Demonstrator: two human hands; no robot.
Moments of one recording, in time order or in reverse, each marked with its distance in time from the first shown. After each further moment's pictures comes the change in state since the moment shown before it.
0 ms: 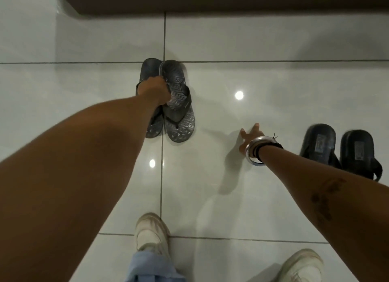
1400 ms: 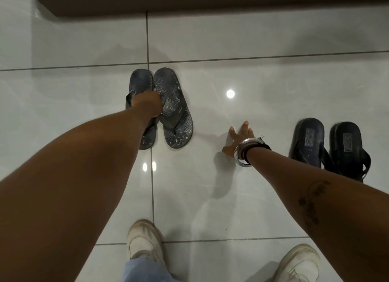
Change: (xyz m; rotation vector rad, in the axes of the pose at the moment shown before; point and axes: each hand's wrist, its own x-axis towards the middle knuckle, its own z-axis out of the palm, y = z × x) left_hand 0.007 0.006 0.041 0.275 -0.078 0.127; right_hand -0.004 -0.002 0.014 -0.034 0.002 0.043
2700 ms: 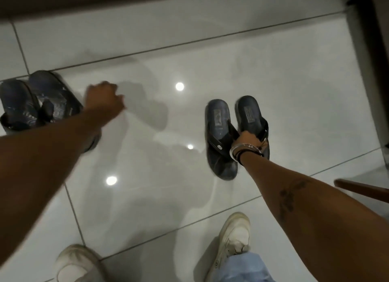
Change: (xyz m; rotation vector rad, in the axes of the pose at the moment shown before) left_hand -0.023 0.170 -0.025 -0.106 0.283 0.218; right_hand -0.044 0.240 0.023 0.401 0.321 0.624
